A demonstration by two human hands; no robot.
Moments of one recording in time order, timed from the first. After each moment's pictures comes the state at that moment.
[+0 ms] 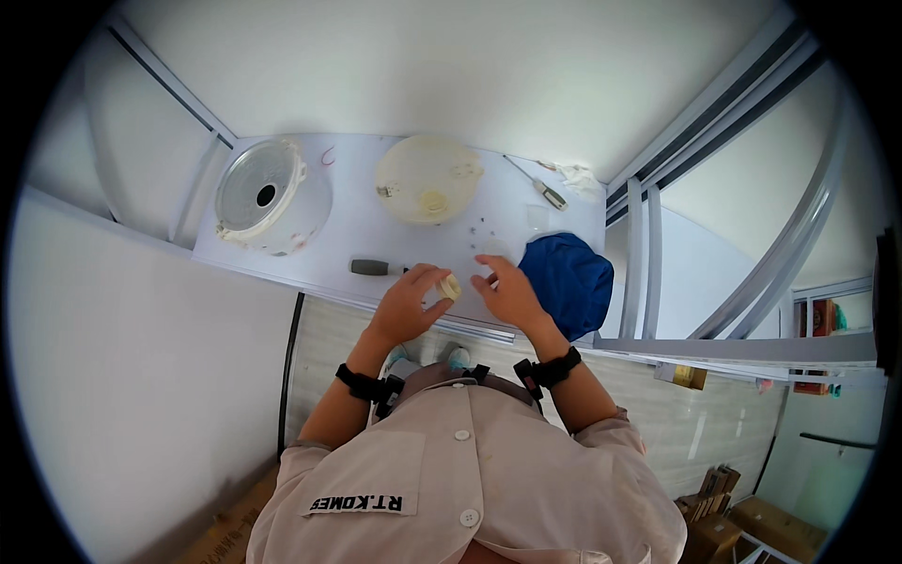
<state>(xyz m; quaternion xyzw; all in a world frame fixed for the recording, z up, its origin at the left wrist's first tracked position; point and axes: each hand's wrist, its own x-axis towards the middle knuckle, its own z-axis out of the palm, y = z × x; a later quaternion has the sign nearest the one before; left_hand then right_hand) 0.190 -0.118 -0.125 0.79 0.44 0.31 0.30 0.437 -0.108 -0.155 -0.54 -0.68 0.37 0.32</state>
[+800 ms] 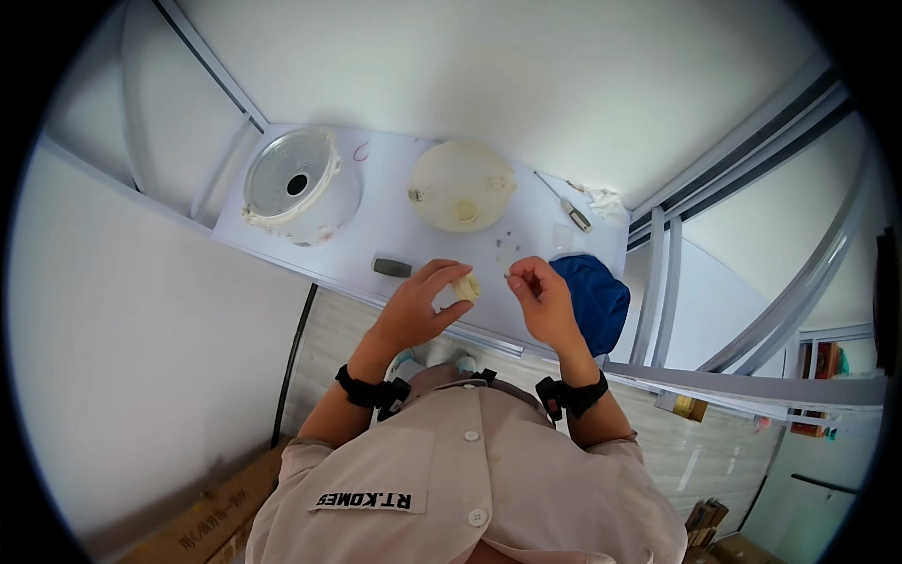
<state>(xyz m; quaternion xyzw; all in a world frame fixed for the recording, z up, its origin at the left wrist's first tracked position) 0.184 -0.118 -0.064 0.78 0.41 0.37 0.29 0.437 -0.109 -0.074 -0.49 -0.62 0.43 0.43</state>
